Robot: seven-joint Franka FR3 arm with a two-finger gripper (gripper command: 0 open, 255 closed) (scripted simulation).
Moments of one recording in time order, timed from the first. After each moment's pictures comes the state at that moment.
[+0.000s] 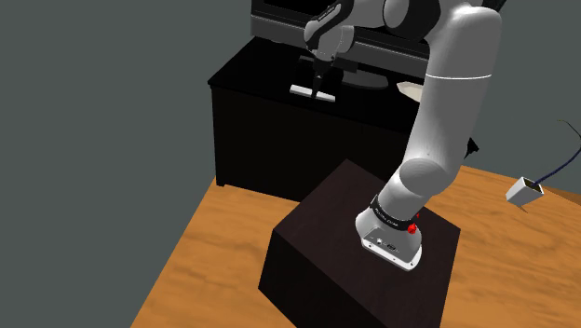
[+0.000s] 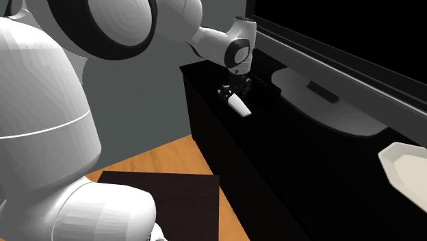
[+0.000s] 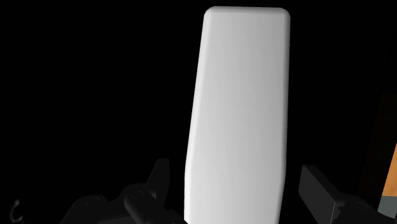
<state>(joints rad) -0.05 0.36 -0.52 -1.92 0.23 2.22 -1.21</state>
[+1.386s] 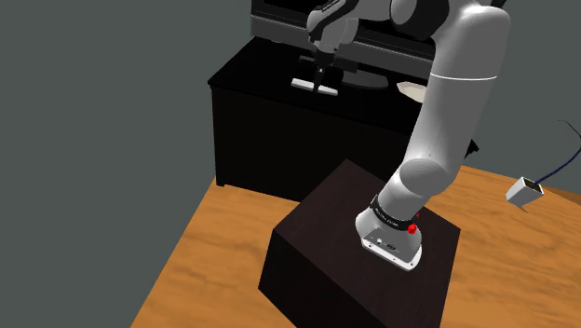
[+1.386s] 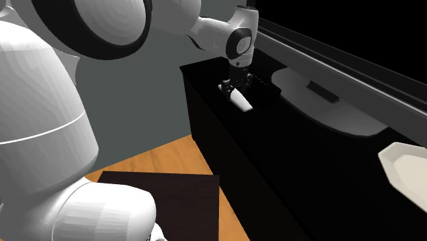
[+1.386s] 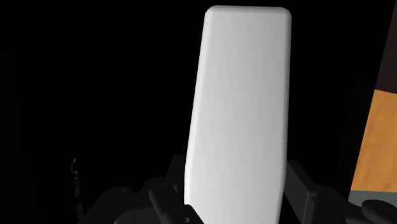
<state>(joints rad) -0.04 0.31 -0.53 -1.89 0.20 2.15 -1.19</state>
